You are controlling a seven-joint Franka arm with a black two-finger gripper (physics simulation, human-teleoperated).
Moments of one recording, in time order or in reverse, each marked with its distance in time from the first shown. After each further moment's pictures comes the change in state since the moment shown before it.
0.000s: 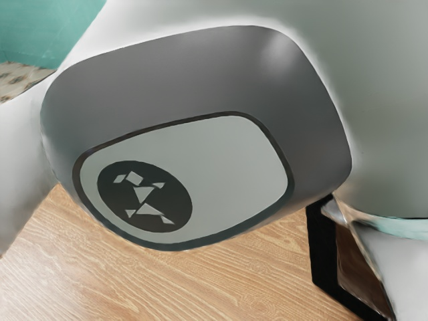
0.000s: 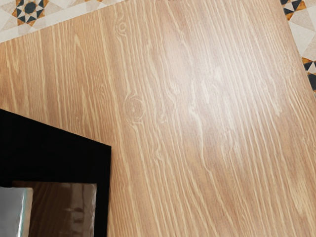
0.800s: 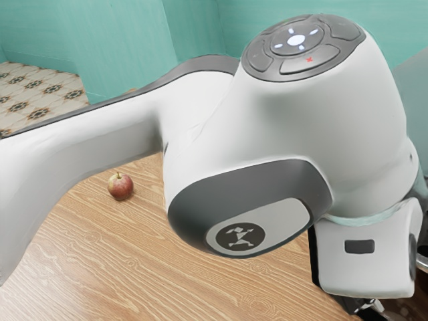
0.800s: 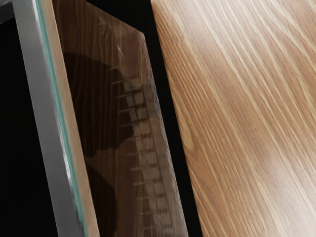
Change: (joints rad) arm 0.232 -0.177 0.123 -0.464 -0.016 0.355 0.449
